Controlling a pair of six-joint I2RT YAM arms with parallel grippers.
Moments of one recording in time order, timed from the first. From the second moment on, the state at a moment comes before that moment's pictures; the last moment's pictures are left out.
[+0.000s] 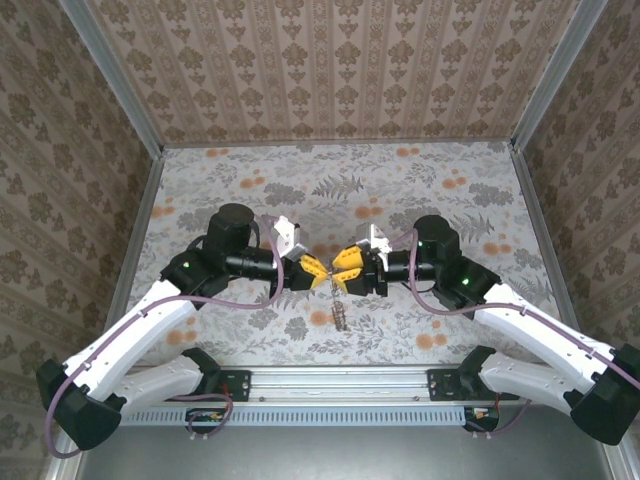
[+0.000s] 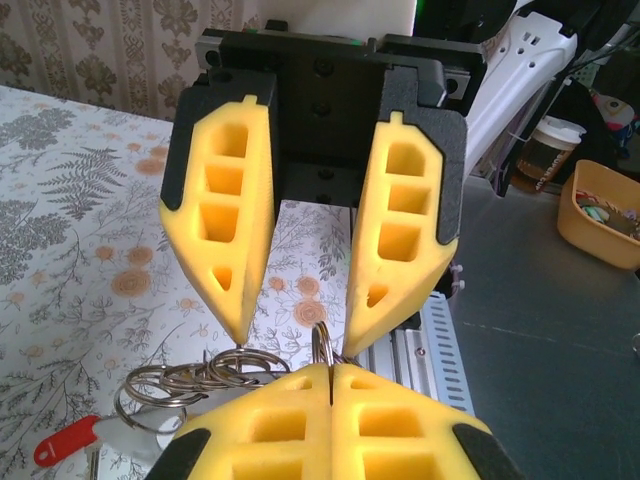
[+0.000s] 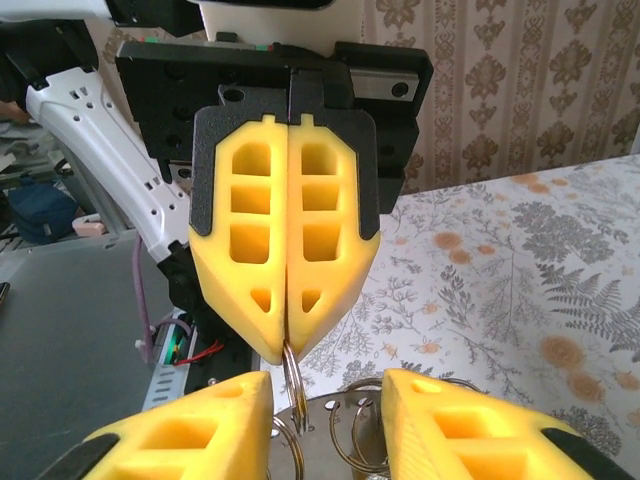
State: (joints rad) left arm -0.73 0.99 0.94 -0.43 0.92 0.15; right arm 0.70 1.00 0.79 -0.02 -0.74 -0.05
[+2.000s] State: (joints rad) left arm -0.71 0.90 0.78 0.09 0.91 -0.06; right arm 0.66 1.00 0.58 0.73 -0.77 0.48
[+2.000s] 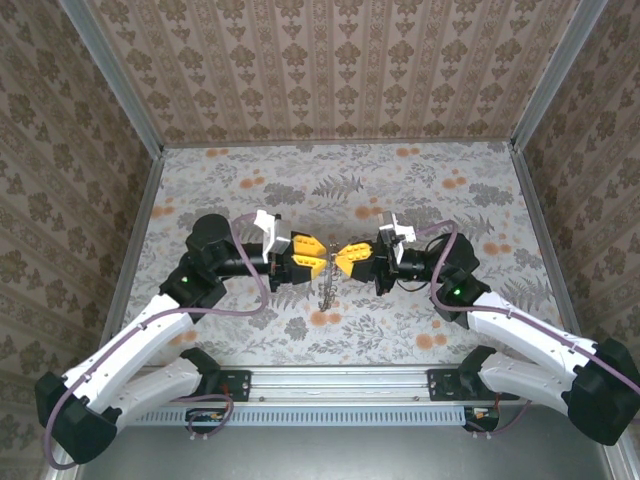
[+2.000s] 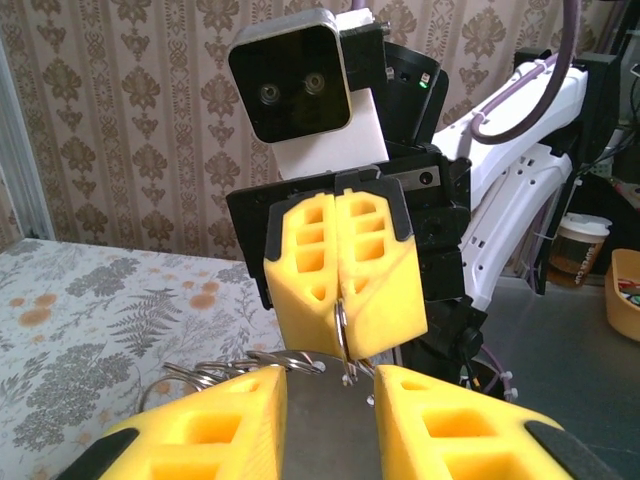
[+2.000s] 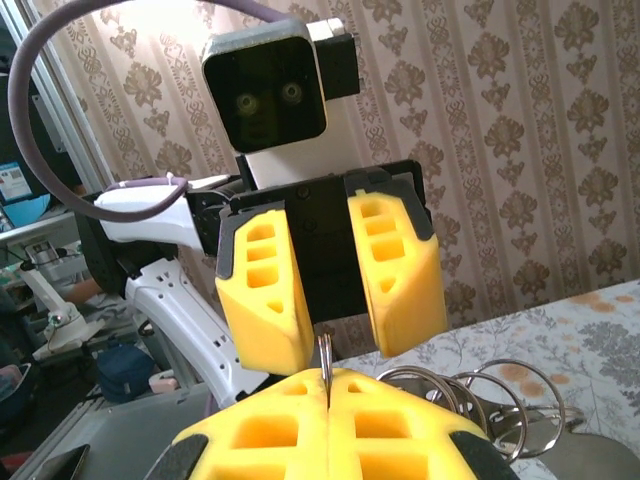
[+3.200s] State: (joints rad) left arm -0.76 0.97 0.79 0.13 0.86 -0.06; right arm 0.67 0.99 0.50 0.81 -0.68 0.49
